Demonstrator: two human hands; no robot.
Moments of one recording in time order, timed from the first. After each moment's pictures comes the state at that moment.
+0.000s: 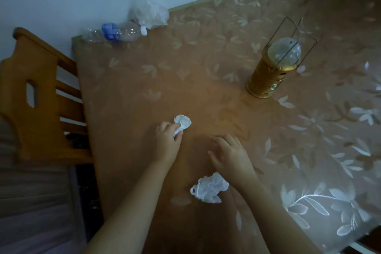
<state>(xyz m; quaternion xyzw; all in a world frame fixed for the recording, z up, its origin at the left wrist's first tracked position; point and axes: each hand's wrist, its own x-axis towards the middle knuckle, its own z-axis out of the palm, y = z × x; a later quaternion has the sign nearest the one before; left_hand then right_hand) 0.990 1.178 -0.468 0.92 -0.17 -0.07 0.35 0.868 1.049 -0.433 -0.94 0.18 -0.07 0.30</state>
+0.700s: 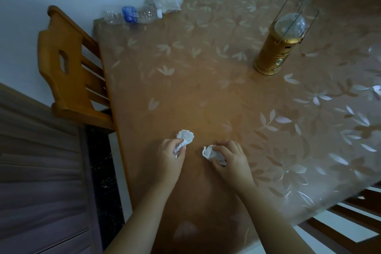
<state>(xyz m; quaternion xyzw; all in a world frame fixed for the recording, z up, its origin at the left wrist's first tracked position) 0.869 1.260 -0.455 0.90 -0.10 -0.05 0.43 0.784 1.113 -0.466 -0.92 0.17 -0.09 0.33</state>
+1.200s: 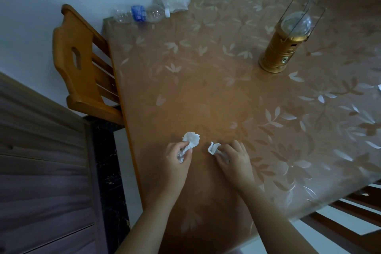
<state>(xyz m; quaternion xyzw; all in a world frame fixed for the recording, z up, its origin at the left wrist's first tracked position) 0.842 1.279 -0.438 0.88 -0.08 -0.06 0.47 0.779 1.130 -0.467 -0.92 0.21 -0.10 0.32</state>
